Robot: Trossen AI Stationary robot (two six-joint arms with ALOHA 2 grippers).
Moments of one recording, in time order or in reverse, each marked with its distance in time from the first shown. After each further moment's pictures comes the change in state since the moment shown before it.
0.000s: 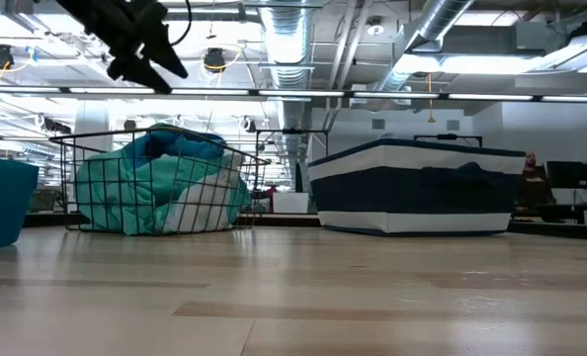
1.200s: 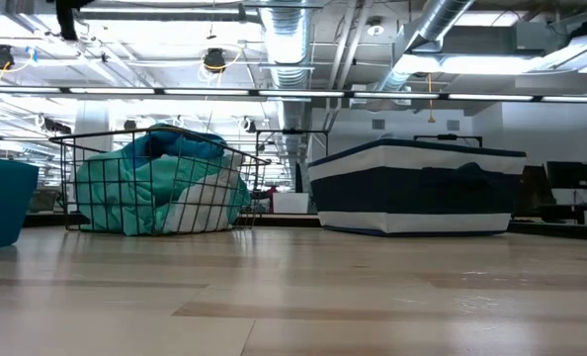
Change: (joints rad) left arm 0.001 -0.641 -0.227 0.363 0.132 -0.232; right arm -0.161 -0.976 -0.808 0.612 0.023 -0.464
